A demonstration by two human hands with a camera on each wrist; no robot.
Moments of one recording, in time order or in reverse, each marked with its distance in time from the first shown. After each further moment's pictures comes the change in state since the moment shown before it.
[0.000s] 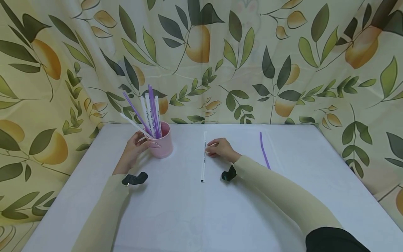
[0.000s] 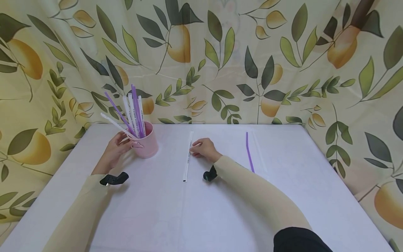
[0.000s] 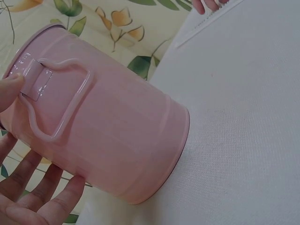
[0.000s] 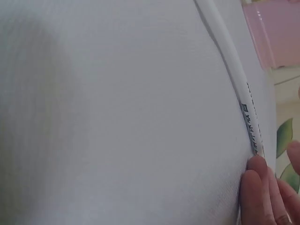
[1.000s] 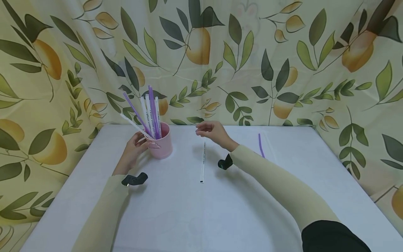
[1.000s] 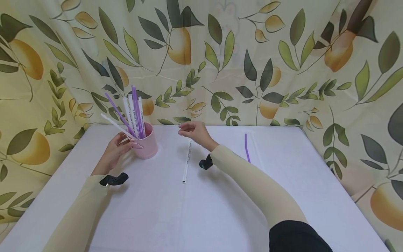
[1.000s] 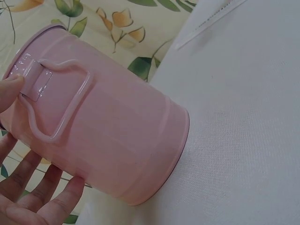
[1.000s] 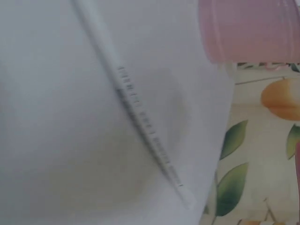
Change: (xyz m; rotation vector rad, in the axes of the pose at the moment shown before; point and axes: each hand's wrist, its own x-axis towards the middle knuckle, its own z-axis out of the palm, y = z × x) left_hand -0.002 -0.002 0.001 -0.016 0.000 0.034; right_hand -0.002 -0.061 -0.010 -0.023 0.017 -0.482
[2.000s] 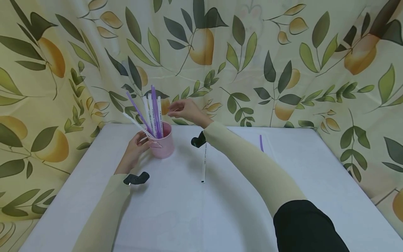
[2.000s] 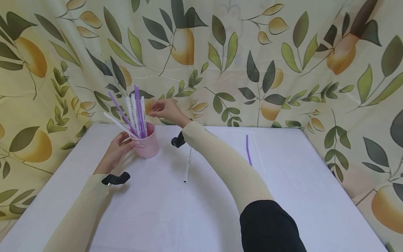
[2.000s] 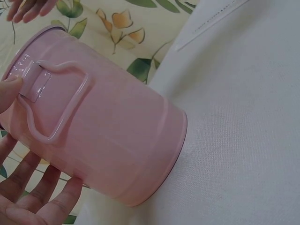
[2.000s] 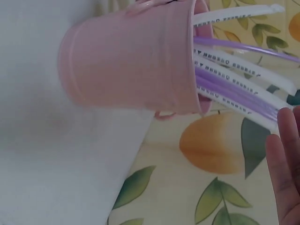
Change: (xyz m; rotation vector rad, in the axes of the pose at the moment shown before) left_hand 0.001 -0.002 -0.001 -0.029 0.003 0.010; right_hand 0.071 -0.093 0.039 -0.058 -0.150 -0.103
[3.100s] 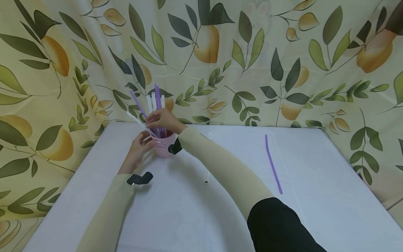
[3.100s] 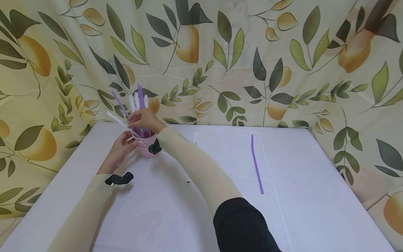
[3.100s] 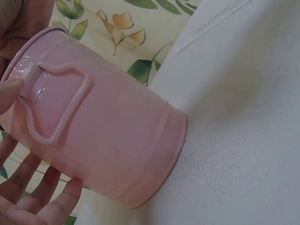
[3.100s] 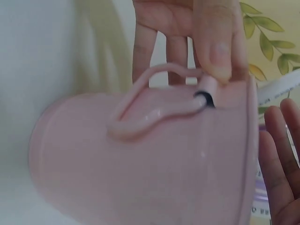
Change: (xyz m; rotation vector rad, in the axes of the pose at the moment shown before) left_hand 0.003 -0.002 -0.001 -0.014 0.018 -0.013; right_hand 0.042 -0.001 0.083 0.056 -0.124 -0.036
